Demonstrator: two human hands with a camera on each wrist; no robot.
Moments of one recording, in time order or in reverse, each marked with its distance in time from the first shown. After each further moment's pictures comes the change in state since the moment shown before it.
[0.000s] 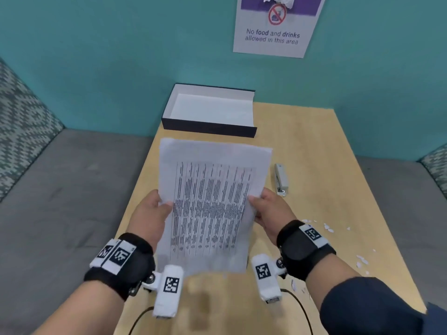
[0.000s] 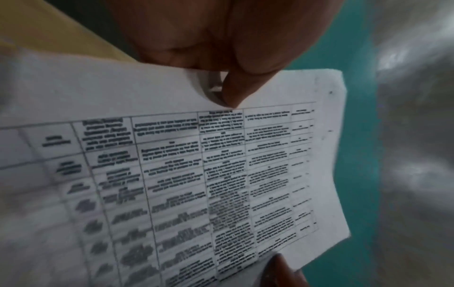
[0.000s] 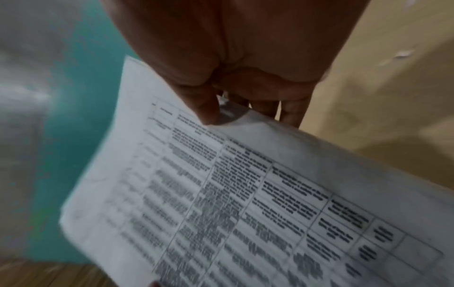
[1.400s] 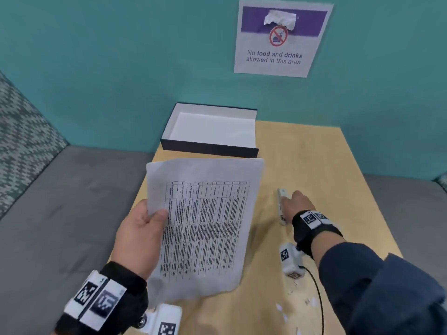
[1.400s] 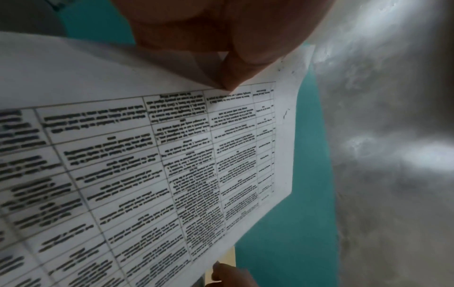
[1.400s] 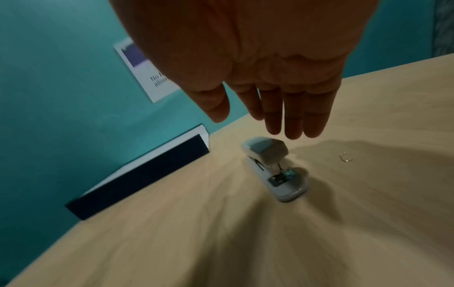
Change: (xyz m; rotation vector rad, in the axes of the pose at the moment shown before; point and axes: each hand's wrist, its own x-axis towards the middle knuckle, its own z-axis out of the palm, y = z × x) left_hand 0.001 0.053 0.022 0.032 0.149 0.185; right_hand 0.131 -0.018 -0.084 -0.911 0.378 0.219
